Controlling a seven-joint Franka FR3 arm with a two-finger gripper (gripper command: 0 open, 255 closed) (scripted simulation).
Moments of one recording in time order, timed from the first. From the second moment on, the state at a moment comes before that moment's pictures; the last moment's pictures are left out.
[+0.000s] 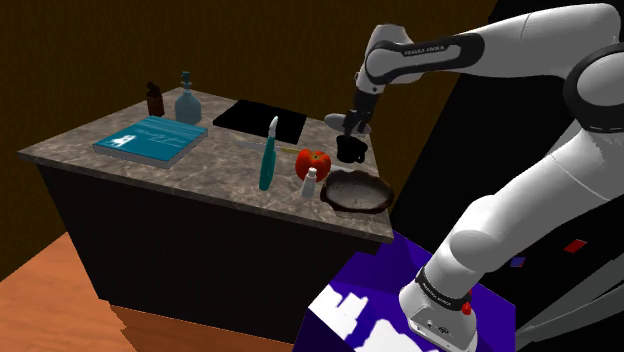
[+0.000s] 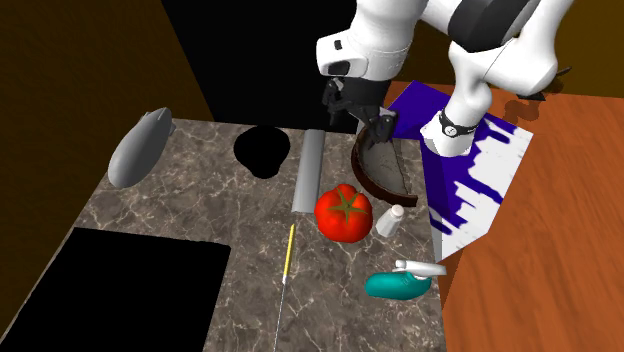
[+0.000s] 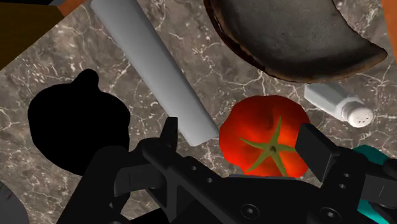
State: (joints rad) arm -0.11 -0.29 -0.18 -2.23 -0.10 2.00 -0.22
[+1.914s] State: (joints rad) arm -0.21 0.20 -0.29 -1.97 0.02 2.25 -0.39
